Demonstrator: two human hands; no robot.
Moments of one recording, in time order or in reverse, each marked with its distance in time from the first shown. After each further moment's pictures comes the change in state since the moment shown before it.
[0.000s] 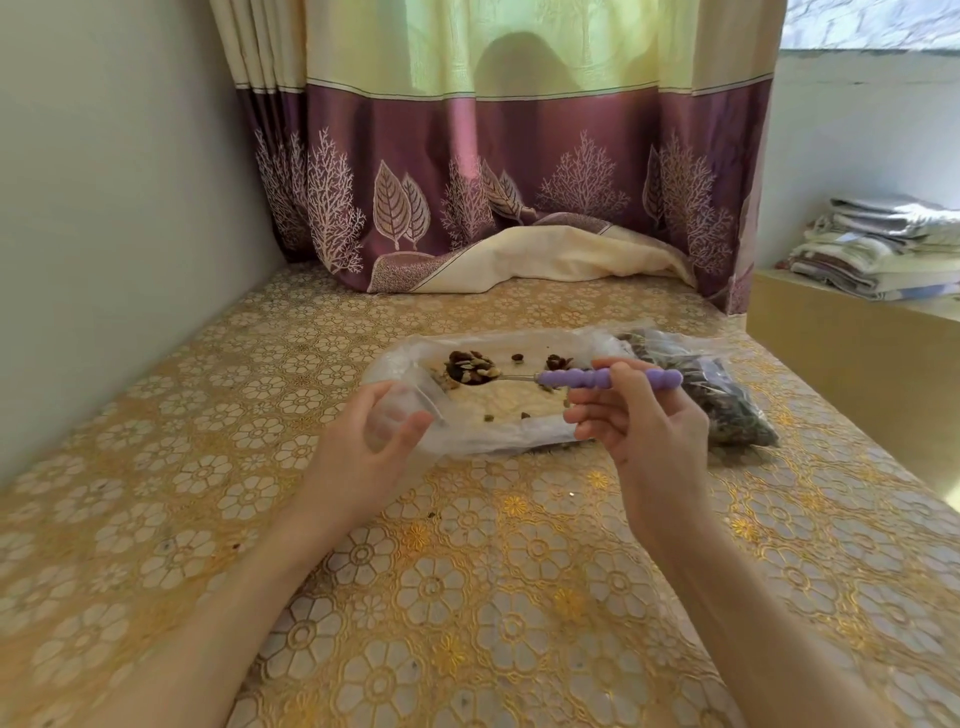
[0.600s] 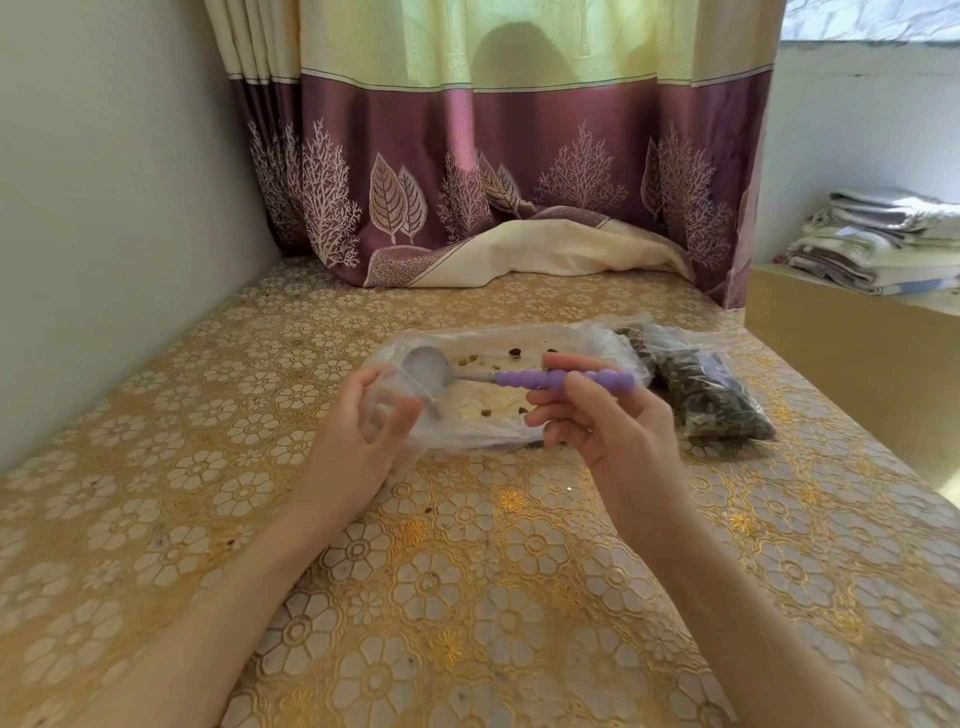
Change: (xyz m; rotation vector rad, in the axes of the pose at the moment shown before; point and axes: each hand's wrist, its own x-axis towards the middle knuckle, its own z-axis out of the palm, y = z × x) left_hand -0.001 0.007 -0.002 -0.213 -0.020 -0.033; right_hand -0.003 0.008 0.003 -0.003 -0.243 0.017
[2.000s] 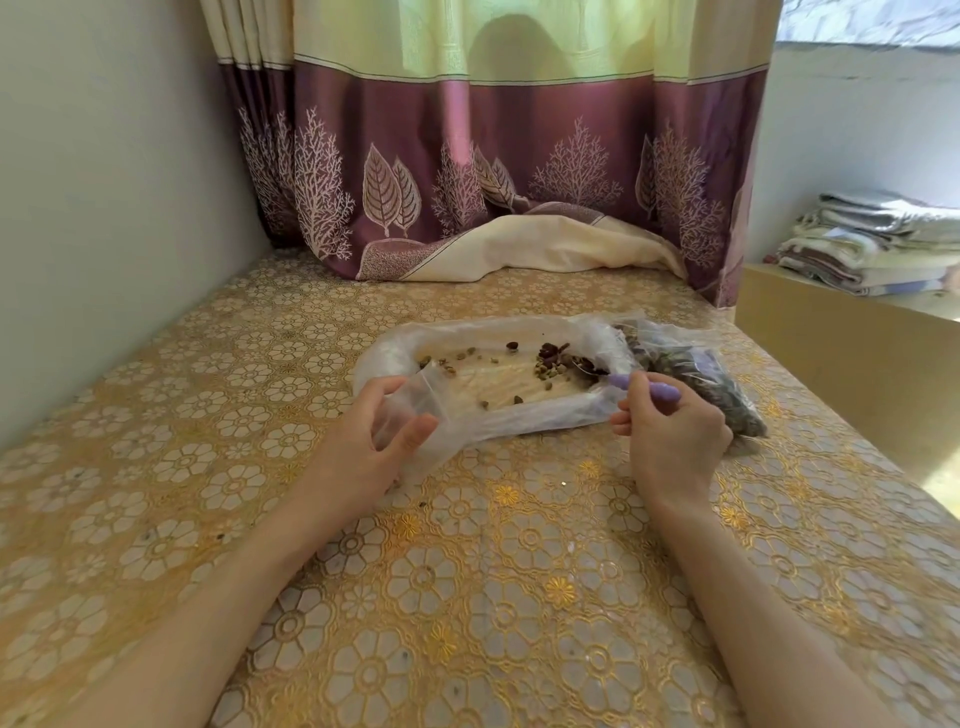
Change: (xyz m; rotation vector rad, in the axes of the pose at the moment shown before) left_hand -0.001 -0.007 0.004 0.070 -0.144 -0.004; right_hand 0.021 0.030 -0.048 -0.727 0.635 -0.115
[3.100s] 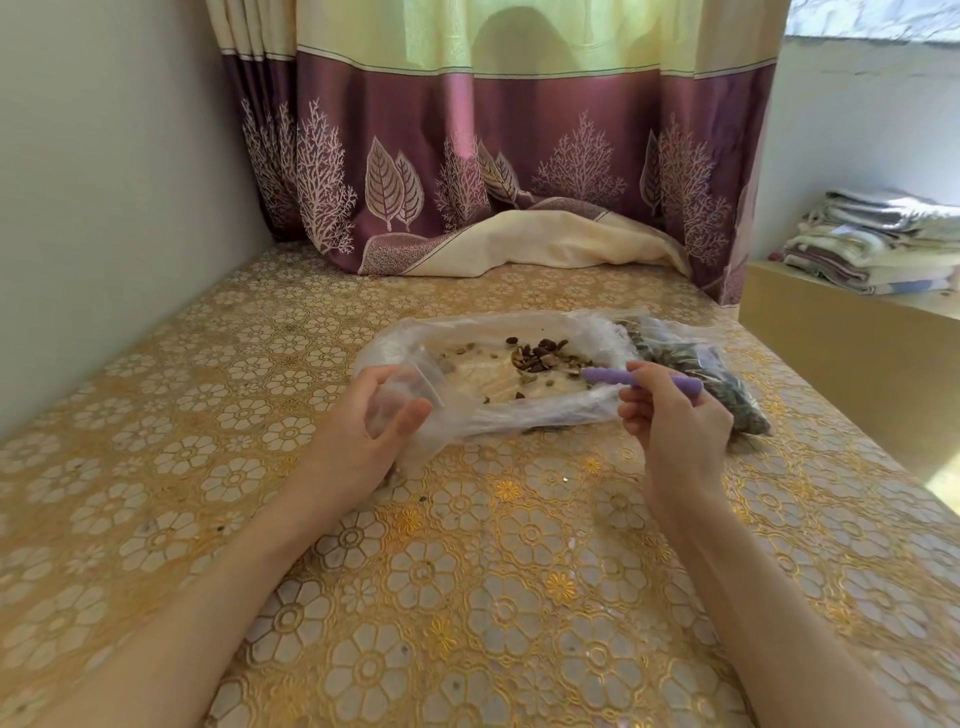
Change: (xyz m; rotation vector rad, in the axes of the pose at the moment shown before) left_hand 0.004 -0.001 -0.002 -0.054 0.081 0.047; right_hand -0.006 -0.029 -0.009 0.523 -0.163 0.311
